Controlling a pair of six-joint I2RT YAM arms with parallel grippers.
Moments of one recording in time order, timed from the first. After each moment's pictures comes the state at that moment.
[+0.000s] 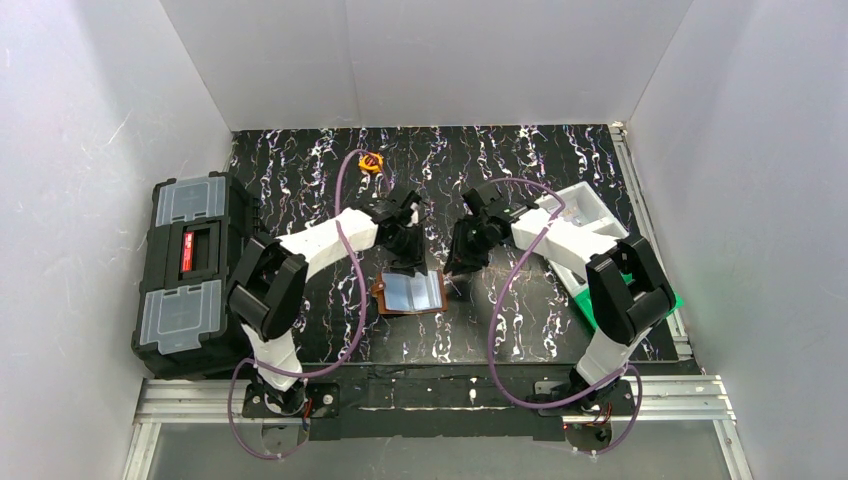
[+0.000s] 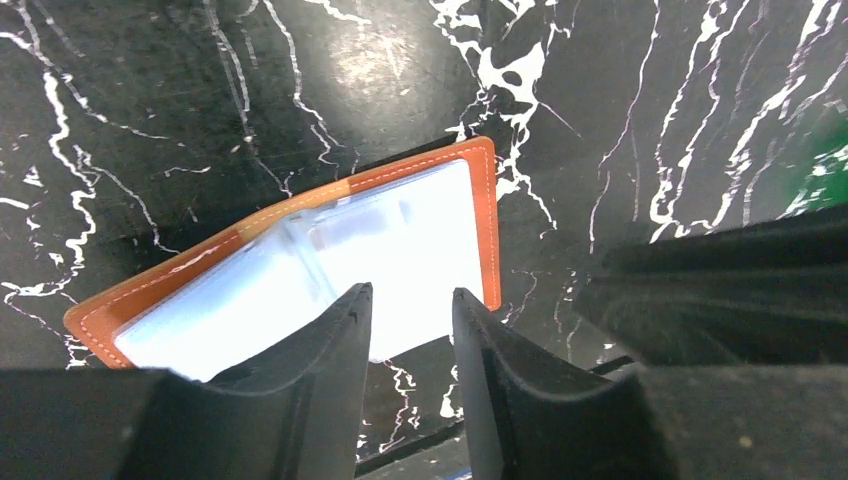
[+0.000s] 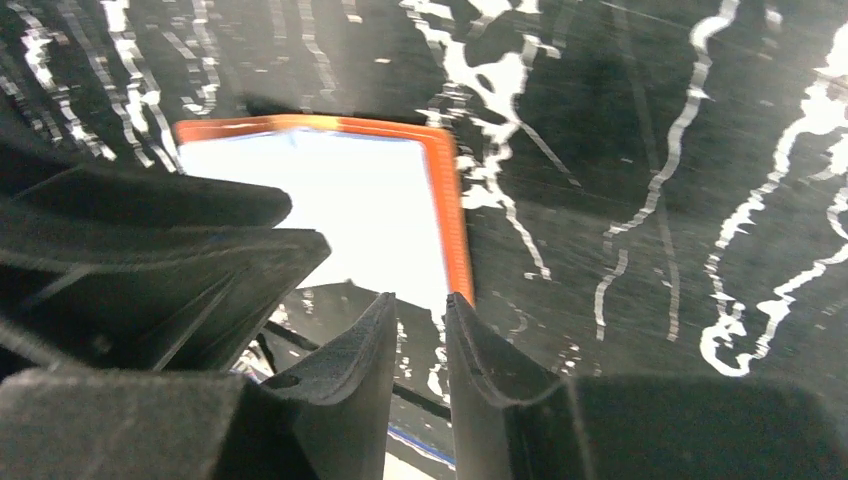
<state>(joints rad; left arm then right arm) -0.62 1.77 1.23 -0.65 0.20 -0.64 0.63 1.71 1.18 -0.56 -0.32 0.76</state>
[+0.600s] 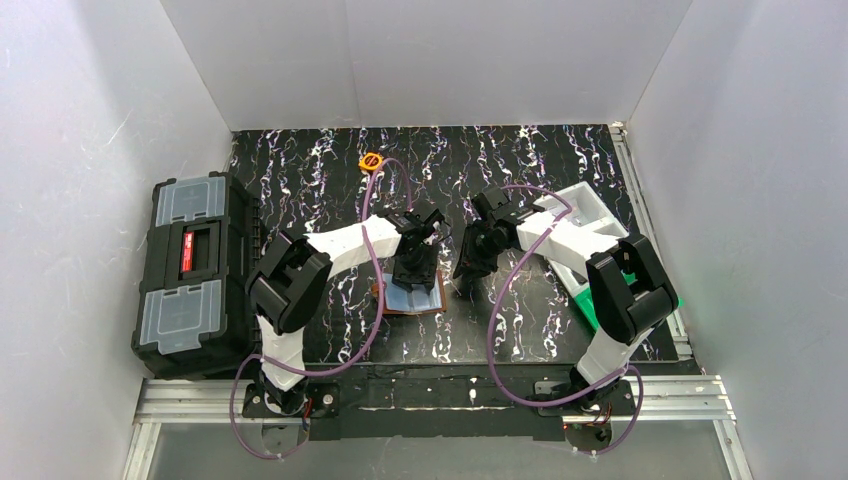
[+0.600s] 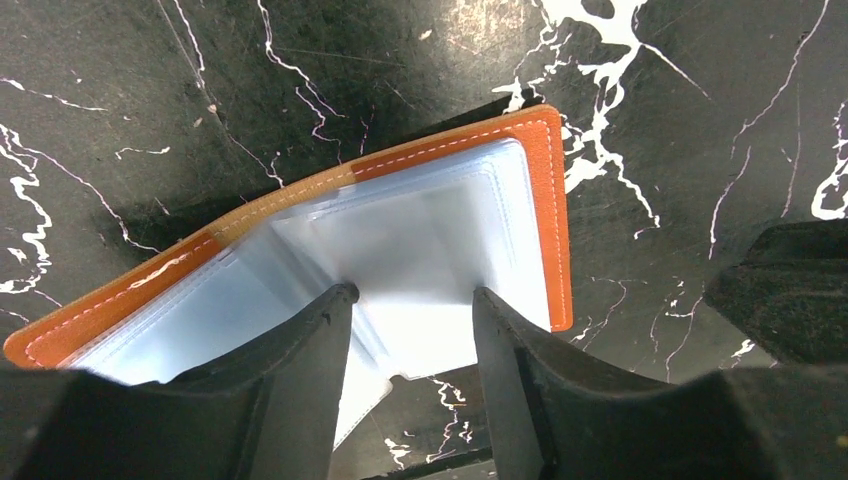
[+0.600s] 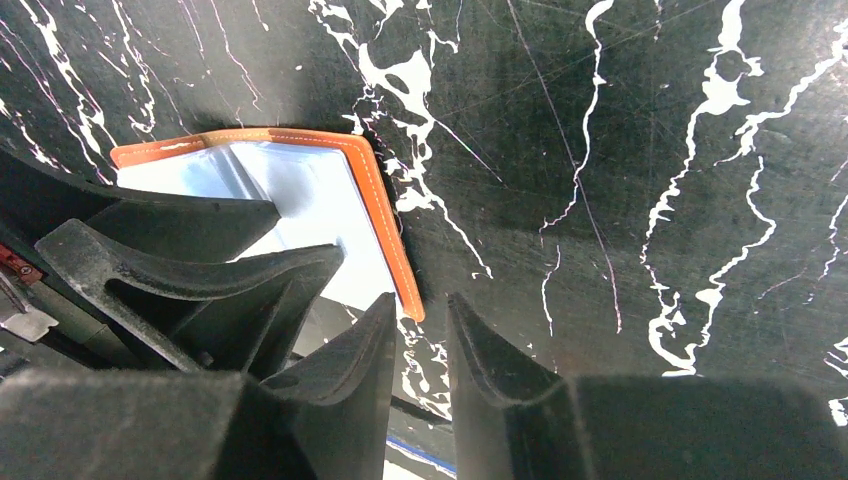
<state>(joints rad) -0.75 1.89 1.29 -0.74 0.05 -0.58 0.58 1.70 1.10 -0.56 -0.31 0.76</state>
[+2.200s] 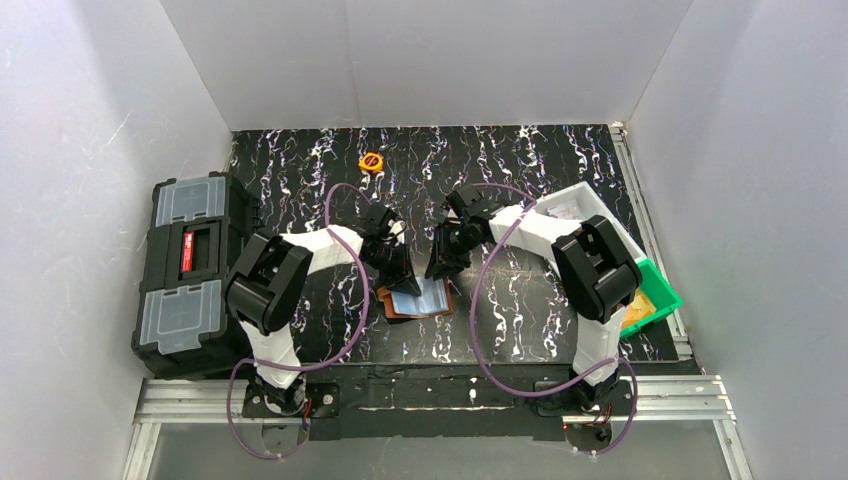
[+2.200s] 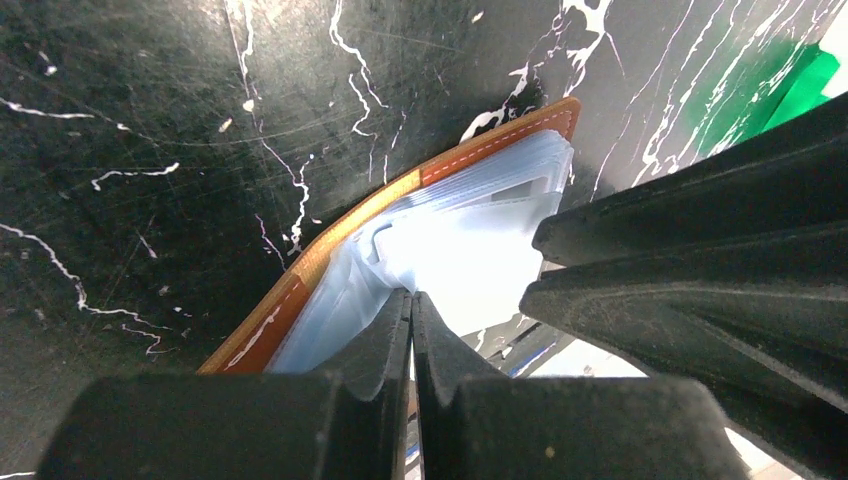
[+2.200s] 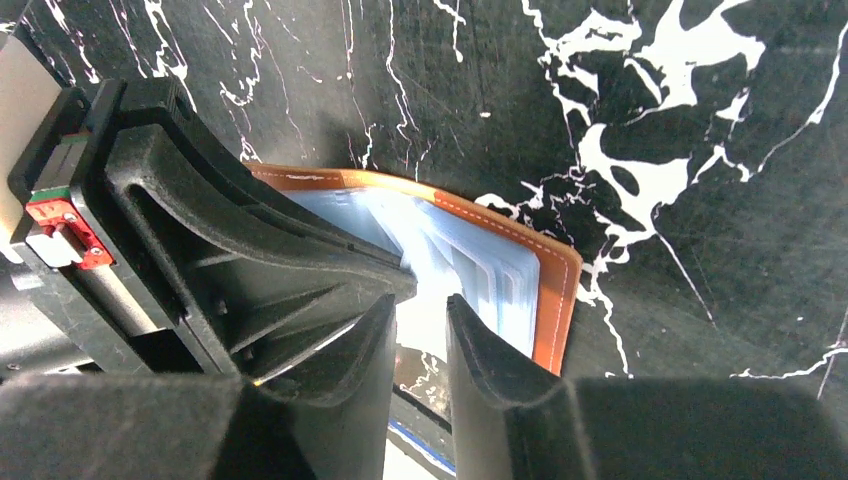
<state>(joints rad) -0.54 1.80 1.00 -0.40 0.51 -0.66 0.65 1.89 1.24 -0.47 -0.49 0.72</state>
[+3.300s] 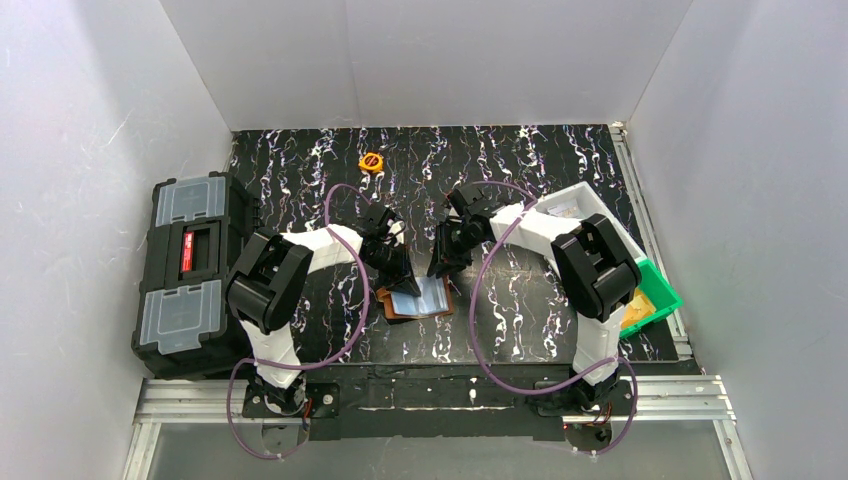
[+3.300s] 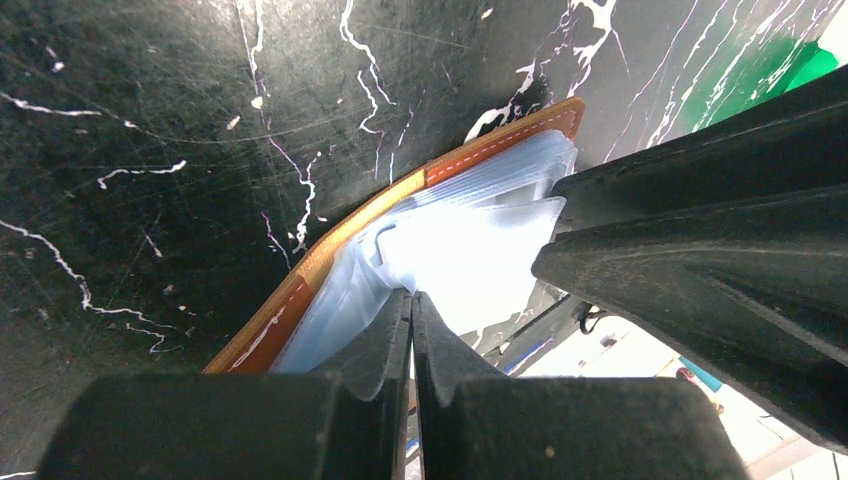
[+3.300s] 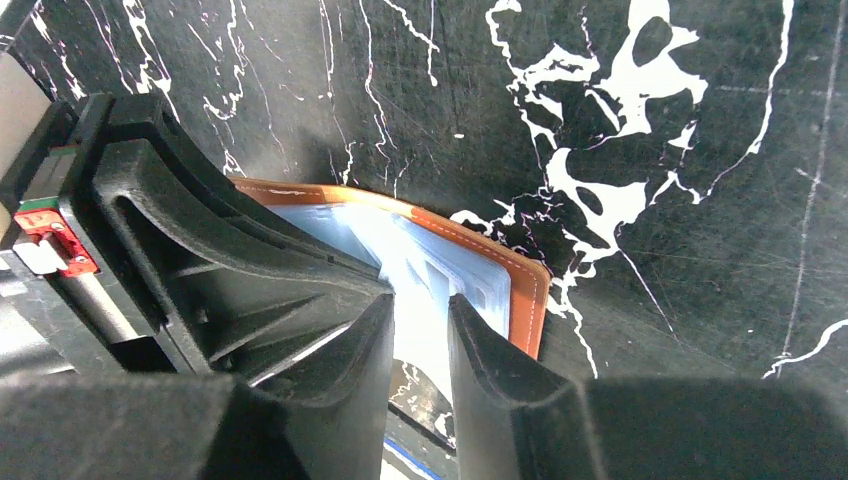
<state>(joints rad) -0.53 1.81 1.00 -0.40 0.53 -0.66 0.64 1.91 1.26 -0.47 -0.46 0.67</state>
